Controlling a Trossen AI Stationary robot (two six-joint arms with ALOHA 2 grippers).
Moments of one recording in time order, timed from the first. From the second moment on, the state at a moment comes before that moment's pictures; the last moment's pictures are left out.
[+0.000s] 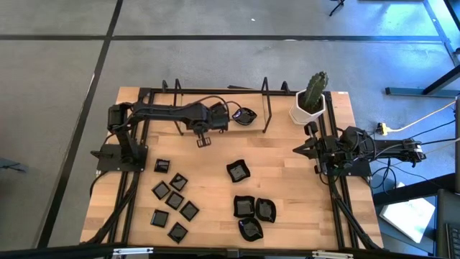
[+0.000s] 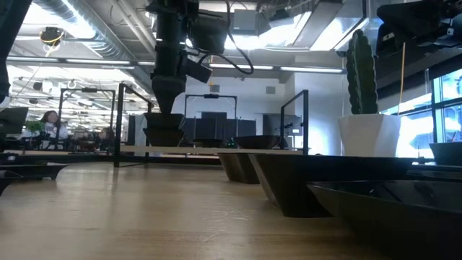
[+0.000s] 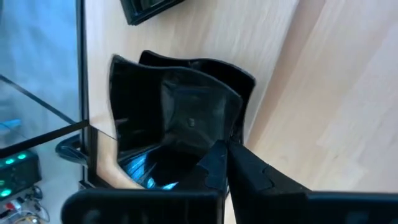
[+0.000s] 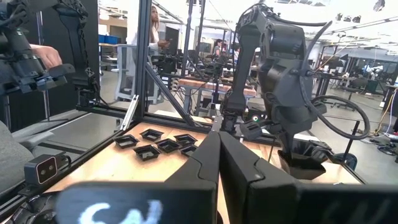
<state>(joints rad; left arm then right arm) 0.20 1.79 1.41 -1.20 -0.45 -0.14 0.02 0.19 0.17 0.13 -0.14 -0.12</state>
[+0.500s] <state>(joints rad) 0.20 1.79 1.41 -1.14 -0.37 -0.12 0.02 0.19 0.17 0.13 -0.13 -0.12</state>
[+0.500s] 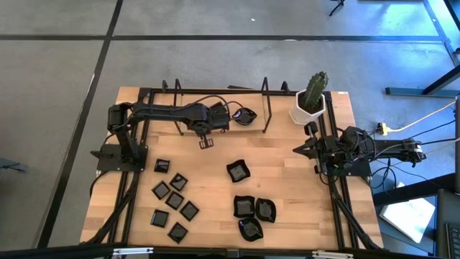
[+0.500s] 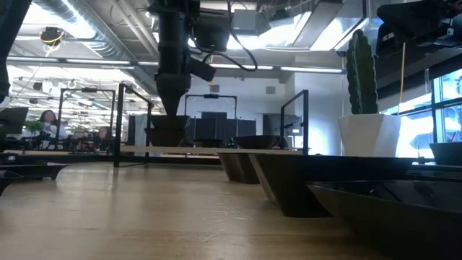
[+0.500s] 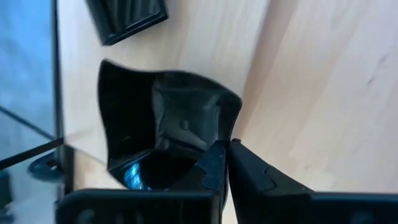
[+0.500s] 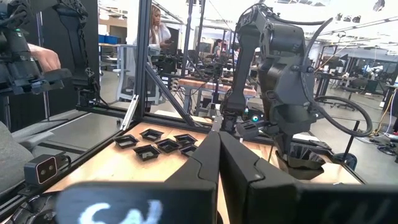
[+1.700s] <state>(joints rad) -0.36 0.84 0.90 -0.52 -0.56 -0.15 0.02 0.19 0.17 0.09 -0.13 -0.12</state>
